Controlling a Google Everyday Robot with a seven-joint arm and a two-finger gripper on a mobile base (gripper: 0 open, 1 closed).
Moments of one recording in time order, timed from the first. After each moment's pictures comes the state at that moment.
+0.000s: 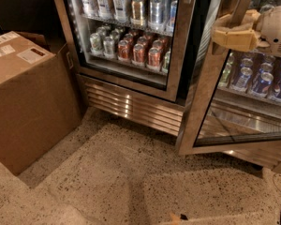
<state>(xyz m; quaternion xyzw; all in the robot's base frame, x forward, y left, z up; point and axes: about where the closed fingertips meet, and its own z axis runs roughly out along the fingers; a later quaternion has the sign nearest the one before) 0.559 -0.176 1.019 -0.48 0.59 0.29 0.58</state>
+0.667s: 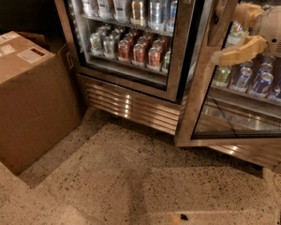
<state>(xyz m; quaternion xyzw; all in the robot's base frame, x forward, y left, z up) 0.559 -0.175 1.016 -0.48 0.59 0.29 0.58</state>
